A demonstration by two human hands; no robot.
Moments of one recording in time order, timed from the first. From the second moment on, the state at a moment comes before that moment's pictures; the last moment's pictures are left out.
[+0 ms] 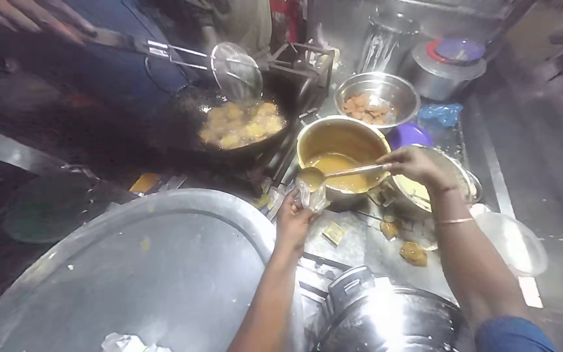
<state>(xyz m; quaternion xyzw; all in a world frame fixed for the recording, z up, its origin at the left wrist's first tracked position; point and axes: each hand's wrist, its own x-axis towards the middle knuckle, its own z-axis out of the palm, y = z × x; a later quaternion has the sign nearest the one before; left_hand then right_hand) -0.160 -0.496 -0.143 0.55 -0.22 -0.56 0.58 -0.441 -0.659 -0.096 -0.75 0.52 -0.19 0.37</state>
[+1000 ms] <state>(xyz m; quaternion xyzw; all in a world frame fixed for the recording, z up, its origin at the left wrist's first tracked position) -0.154 -0.498 -0.148 0.60 -0.26 -0.53 0.54 -0.404 -0.713 -0.163 -0.80 0.53 0.04 0.28</state>
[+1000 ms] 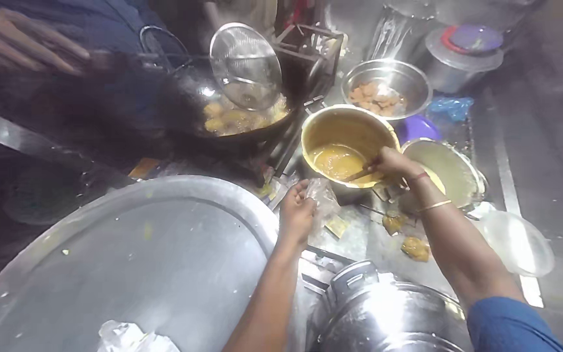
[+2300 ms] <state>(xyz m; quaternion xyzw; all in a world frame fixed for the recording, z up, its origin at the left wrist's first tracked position) -0.150 -0.509 -0.146 0.49 -0.19 -0.49 0.70 -0.487 -0.585 -0.067 -0.70 0.54 -0.36 0.30</state>
